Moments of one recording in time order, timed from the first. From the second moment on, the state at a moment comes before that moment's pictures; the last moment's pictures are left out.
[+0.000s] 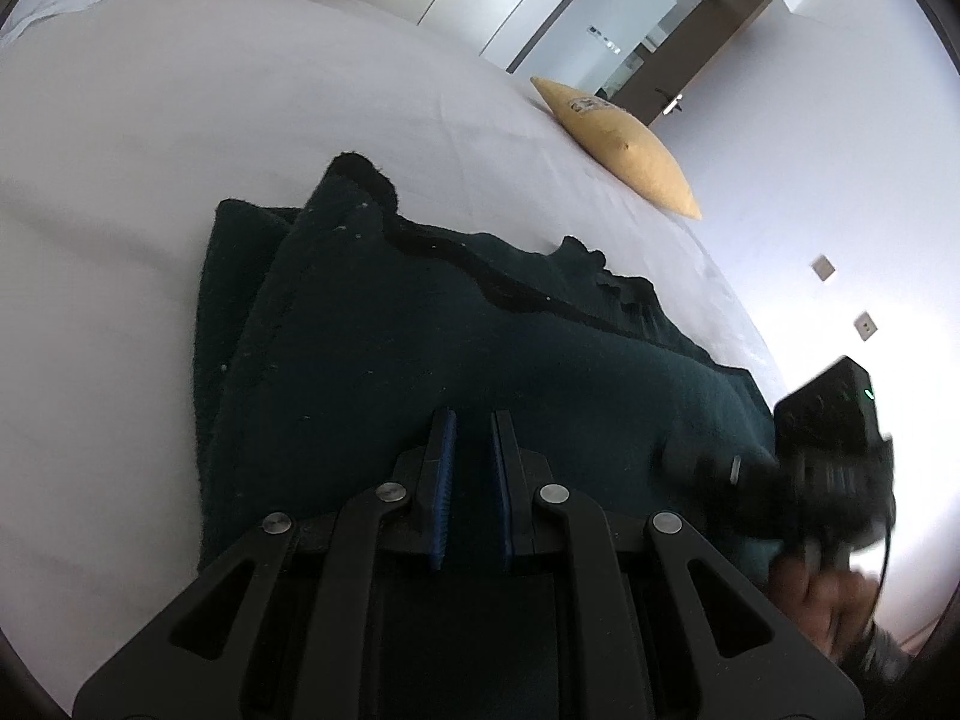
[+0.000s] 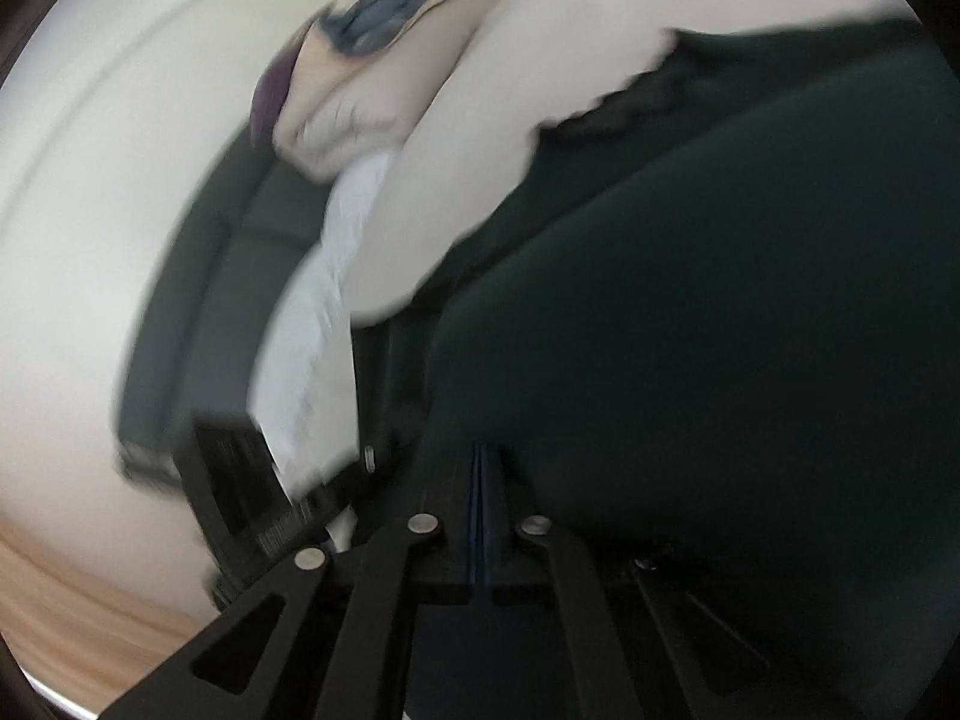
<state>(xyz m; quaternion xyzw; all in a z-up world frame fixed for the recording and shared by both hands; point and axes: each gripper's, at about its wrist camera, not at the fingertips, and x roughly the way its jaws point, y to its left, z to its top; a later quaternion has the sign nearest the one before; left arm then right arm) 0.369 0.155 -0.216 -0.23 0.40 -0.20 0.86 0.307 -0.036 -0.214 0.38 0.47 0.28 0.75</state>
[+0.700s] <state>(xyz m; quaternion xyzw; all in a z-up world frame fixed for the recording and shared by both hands) 0.372 0.166 -0.220 -0.25 0.41 -0.21 0.85 0.199 -0.122 -0.209 0.41 0.42 0.21 0.78</state>
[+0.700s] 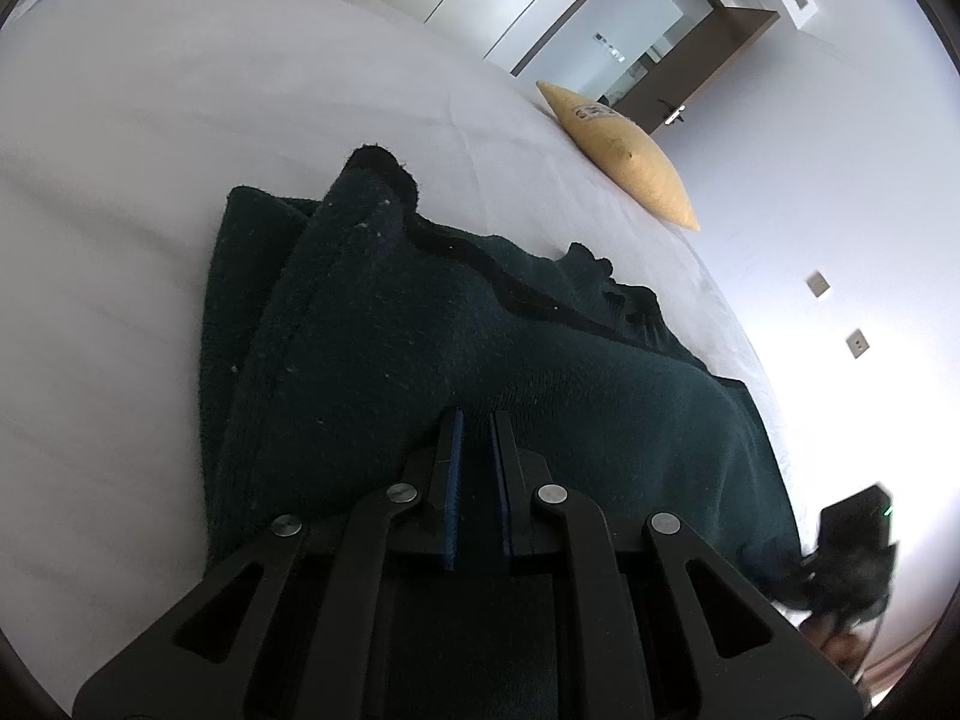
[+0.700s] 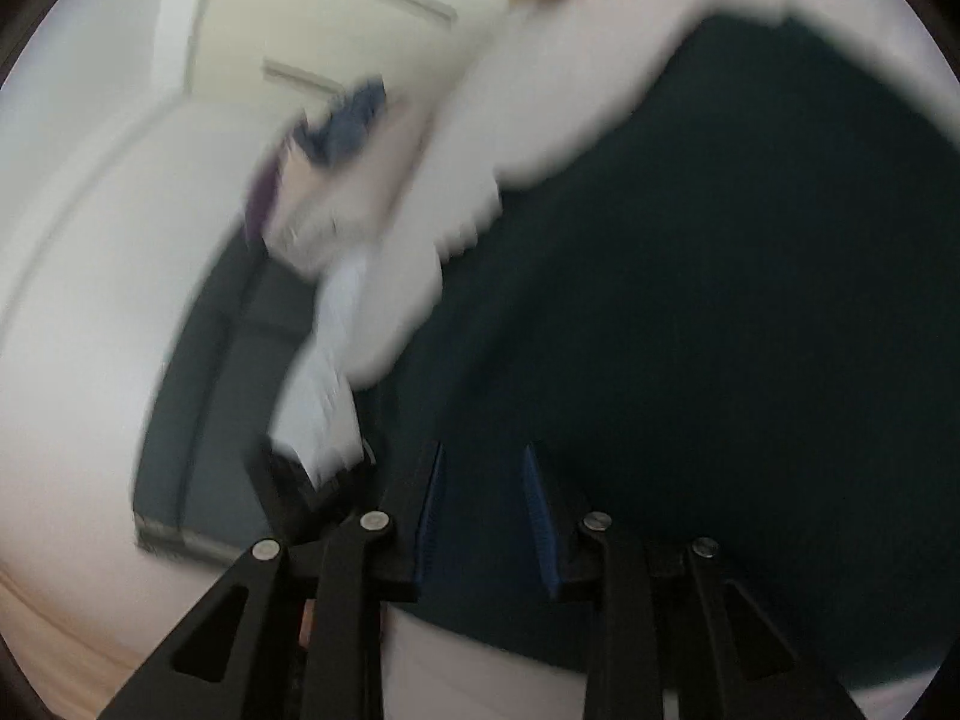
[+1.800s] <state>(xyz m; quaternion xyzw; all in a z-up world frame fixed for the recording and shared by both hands) 0.317 0.238 -0.216 -0.39 0.47 -0.23 0.76 0.104 -0.138 -0.148 0.41 0.35 0.19 0.82</state>
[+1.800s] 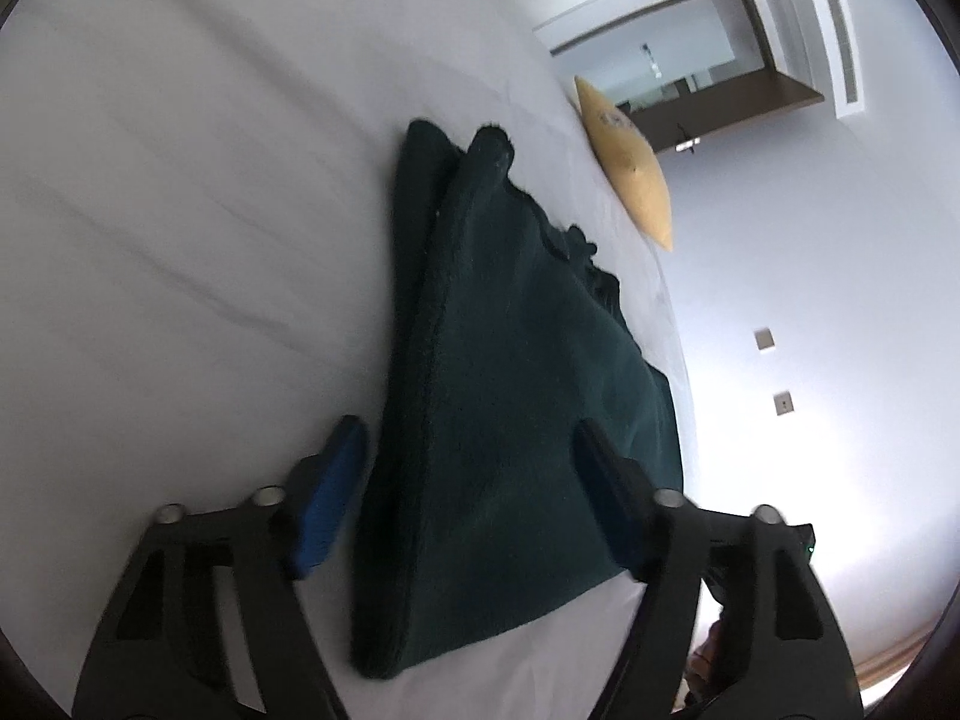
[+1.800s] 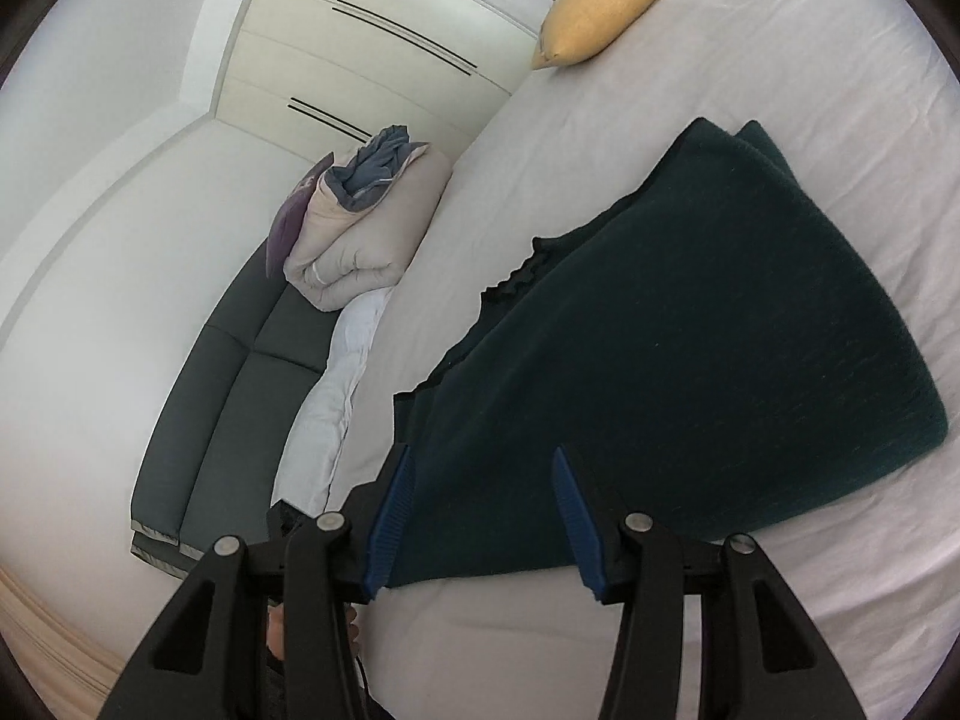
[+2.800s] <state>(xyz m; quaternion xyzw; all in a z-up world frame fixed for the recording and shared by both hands) 0.317 0.219 -0.226 -0.44 0.48 -0.24 0.72 0.270 0.014 -0.185 0.30 0.49 0.26 0.78</state>
